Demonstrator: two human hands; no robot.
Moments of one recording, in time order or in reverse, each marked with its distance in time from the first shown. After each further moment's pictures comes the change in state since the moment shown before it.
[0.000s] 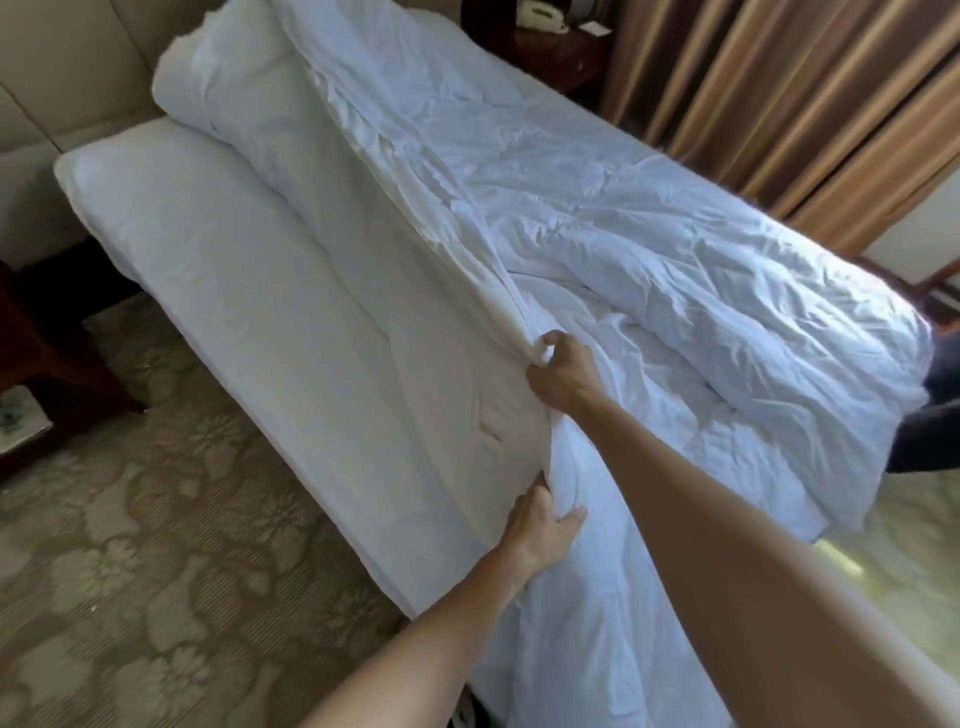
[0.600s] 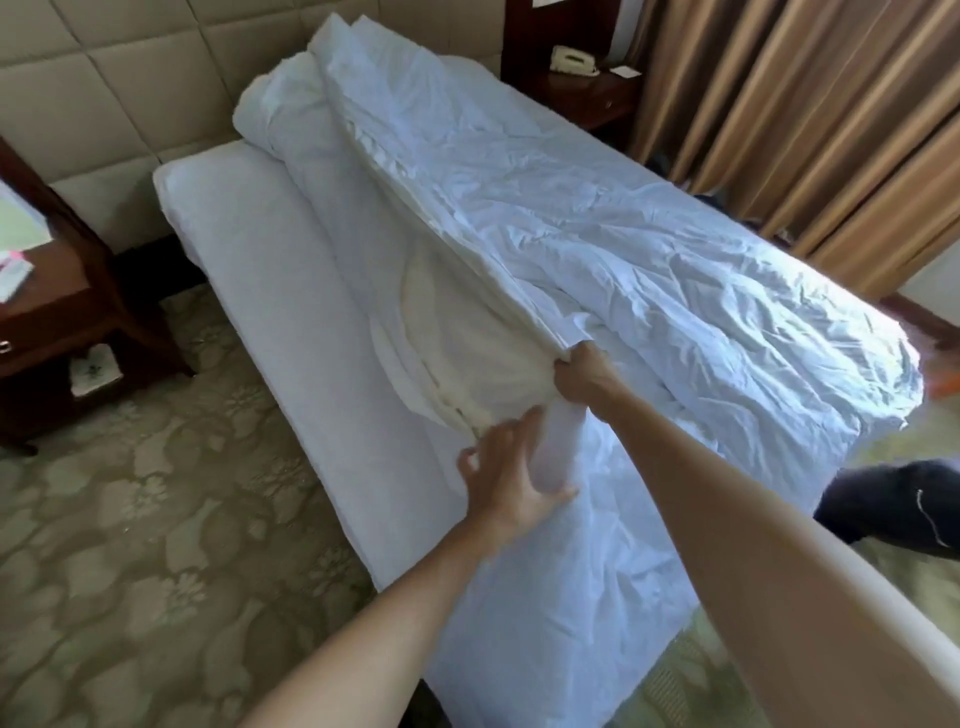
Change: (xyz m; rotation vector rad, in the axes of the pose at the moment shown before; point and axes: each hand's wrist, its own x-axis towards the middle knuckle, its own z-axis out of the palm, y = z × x) left_hand -0.066 0.078 0.122 0.357 0.449 0.082; right_hand -0.067 0.110 -0.136 -0.173 -0.071 -0.057
